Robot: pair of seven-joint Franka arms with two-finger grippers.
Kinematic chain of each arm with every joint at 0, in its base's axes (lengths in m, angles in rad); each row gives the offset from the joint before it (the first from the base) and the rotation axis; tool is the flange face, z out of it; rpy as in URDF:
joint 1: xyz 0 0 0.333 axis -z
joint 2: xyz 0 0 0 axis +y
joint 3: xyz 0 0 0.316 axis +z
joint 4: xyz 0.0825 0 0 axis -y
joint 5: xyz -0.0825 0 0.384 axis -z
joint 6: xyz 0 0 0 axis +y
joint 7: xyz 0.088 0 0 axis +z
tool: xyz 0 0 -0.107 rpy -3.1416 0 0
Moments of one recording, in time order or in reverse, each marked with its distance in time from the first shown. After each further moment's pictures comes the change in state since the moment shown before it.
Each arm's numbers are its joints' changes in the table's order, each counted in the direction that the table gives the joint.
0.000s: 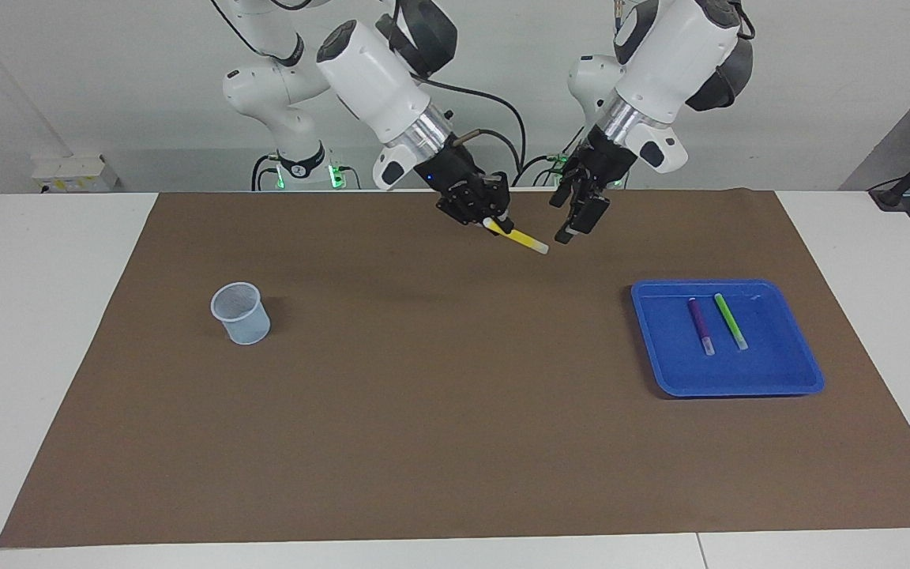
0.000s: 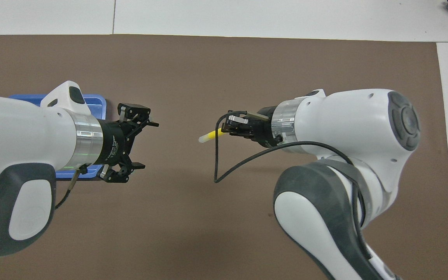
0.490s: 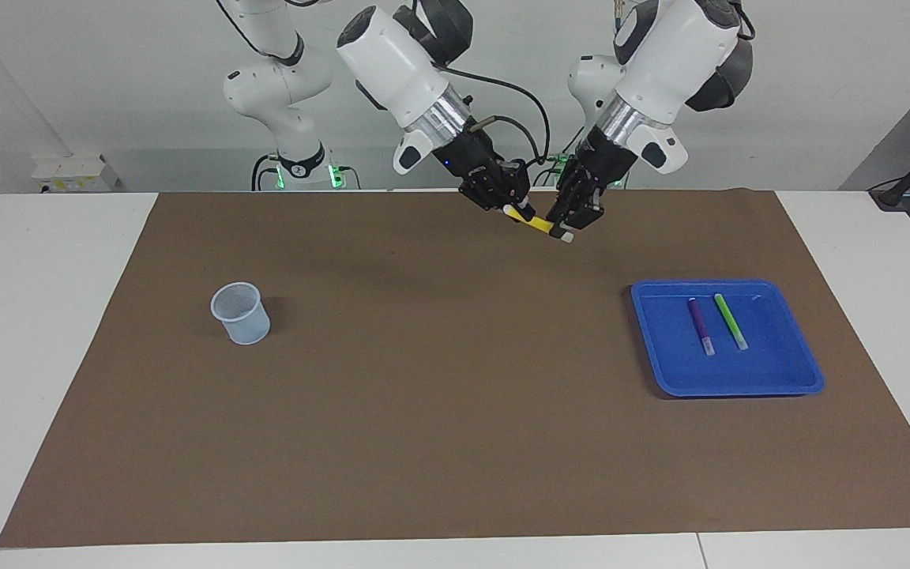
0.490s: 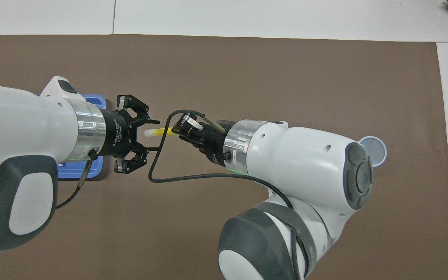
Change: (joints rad) left arm 0.007 0.044 -0.014 0.086 0.000 -0.015 0.394; right arm -0.191 0.003 0.009 -0.003 -0.101 -0.325 -0.435
